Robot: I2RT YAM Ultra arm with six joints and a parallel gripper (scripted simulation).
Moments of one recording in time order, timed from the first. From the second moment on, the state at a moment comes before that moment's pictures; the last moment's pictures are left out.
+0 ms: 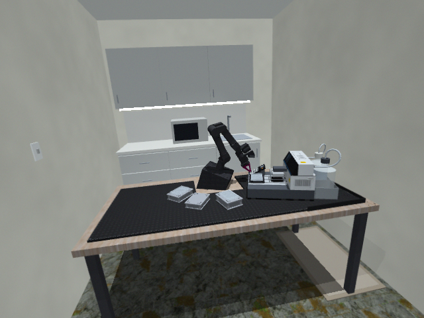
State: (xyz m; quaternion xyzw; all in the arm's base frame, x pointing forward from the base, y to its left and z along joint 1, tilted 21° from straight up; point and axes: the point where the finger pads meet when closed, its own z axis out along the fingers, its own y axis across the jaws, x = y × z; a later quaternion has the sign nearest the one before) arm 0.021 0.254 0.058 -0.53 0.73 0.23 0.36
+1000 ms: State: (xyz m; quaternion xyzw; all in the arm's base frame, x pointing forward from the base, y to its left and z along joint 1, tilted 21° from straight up) arm 0.020 0.253 0.059 -0.53 0.73 0.23 0.36
